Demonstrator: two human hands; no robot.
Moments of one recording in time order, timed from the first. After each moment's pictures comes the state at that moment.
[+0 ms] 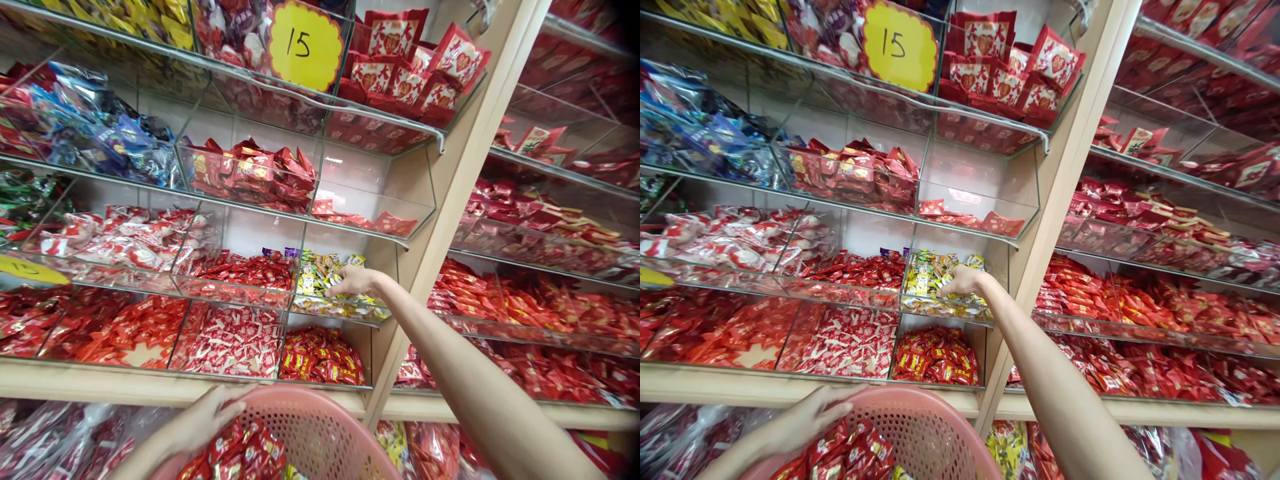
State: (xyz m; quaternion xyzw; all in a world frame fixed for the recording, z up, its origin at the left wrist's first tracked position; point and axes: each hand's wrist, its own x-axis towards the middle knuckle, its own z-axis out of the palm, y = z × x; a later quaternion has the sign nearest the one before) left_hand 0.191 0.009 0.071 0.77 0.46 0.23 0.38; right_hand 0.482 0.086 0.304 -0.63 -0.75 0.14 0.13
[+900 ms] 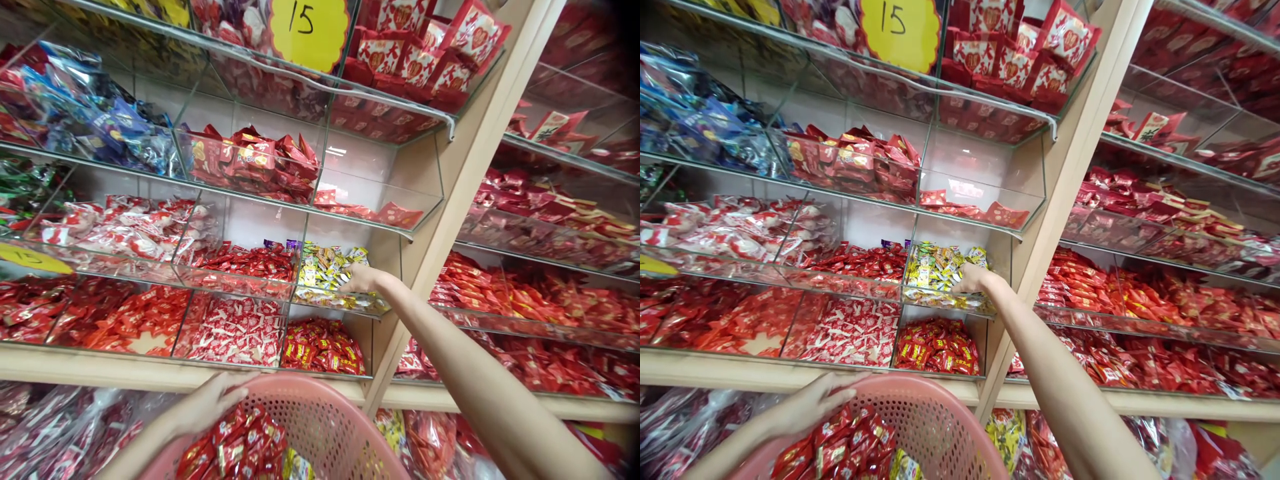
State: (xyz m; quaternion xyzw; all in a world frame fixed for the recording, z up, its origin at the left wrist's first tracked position) left_hand 0.194 0.012 0.076 0.79 0.43 0.24 0.36; right_hand 0.505 0.113 0.281 -0.62 -0.78 0.00 0.04
